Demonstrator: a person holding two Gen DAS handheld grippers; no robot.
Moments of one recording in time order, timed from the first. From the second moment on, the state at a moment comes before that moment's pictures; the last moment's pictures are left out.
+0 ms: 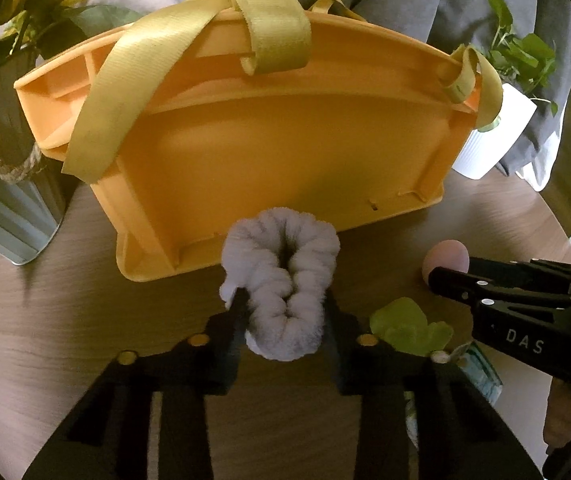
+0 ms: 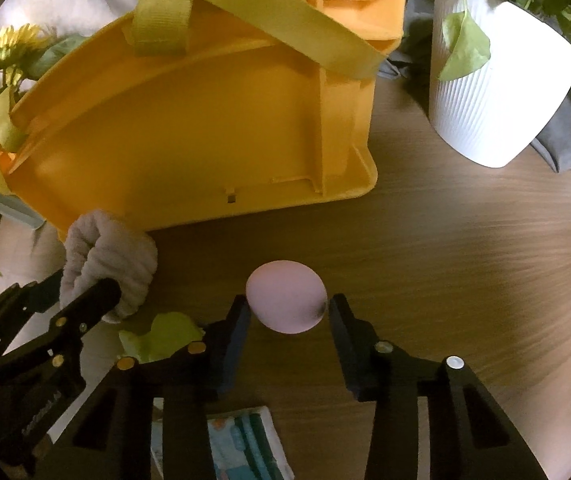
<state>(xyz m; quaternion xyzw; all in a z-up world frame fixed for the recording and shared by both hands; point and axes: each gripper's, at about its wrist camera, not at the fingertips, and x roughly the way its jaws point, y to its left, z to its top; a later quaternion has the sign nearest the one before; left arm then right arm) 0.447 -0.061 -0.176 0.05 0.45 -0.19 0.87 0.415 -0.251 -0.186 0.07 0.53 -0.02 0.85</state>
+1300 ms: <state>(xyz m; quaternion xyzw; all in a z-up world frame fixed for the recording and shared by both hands) 0.370 -0.025 -0.066 -0.01 0.34 -0.19 0.92 0.354 -0.214 -0.069 0.07 0.41 0.03 0.91</state>
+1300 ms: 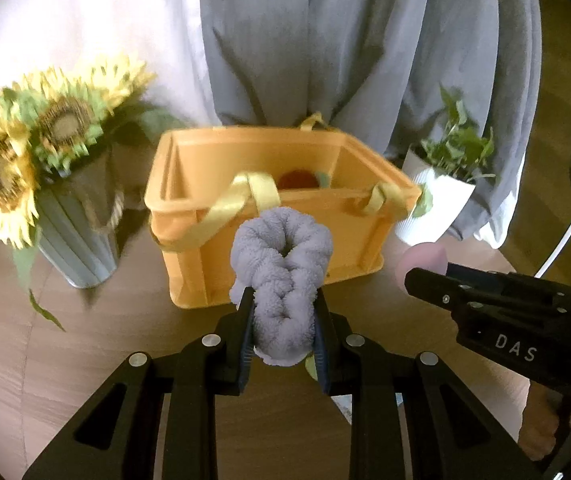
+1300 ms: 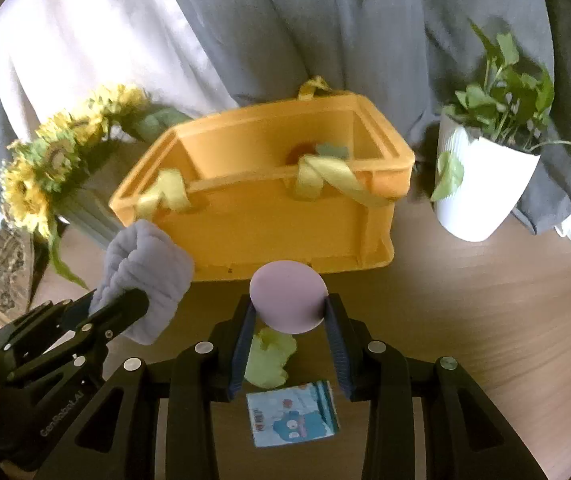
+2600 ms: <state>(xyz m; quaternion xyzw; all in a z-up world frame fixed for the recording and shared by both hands) 0.375 -0.016 0.031 -0.01 0.19 -0.18 0.96 0.363 -0.213 0.023 0.09 0.27 0.04 0.96</state>
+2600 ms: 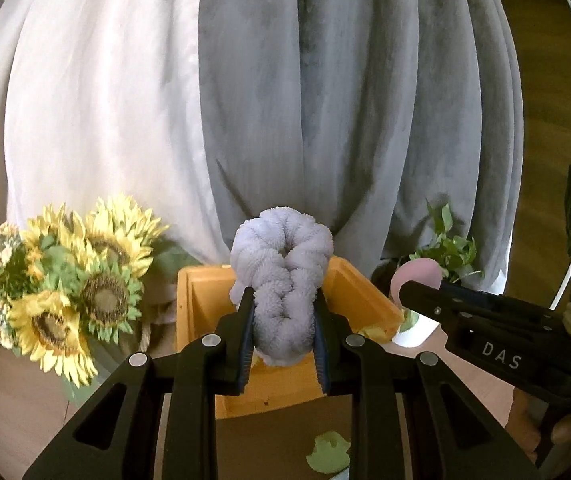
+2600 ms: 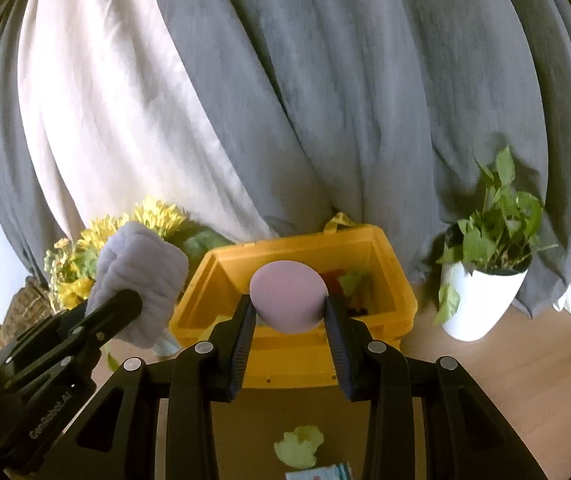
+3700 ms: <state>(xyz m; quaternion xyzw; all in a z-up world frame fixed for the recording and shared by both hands) 0.495 -0.056 0.005 0.01 0.27 -0.19 0.95 0.458 -0.246 0.007 0.09 0.29 -0.01 0.95</state>
